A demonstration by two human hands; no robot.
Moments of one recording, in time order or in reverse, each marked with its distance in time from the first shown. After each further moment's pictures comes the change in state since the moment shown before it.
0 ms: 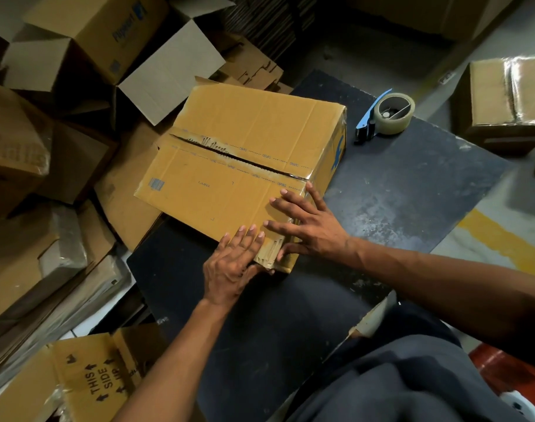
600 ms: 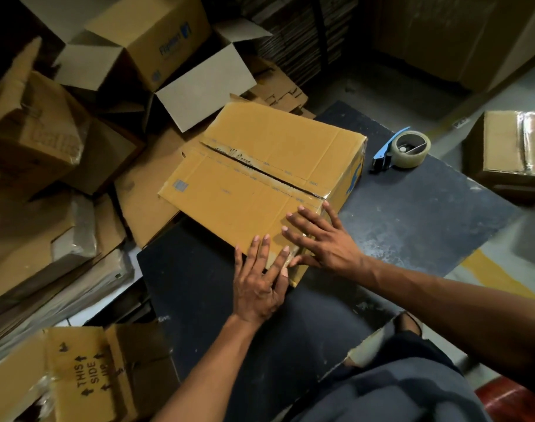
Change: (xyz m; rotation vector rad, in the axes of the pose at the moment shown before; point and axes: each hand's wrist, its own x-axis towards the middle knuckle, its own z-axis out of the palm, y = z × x) left_hand -0.003 0.051 0.023 0.042 0.141 -0.200; right_hand 0.000 0.001 -0.012 -0.068 -0.089 -0.049
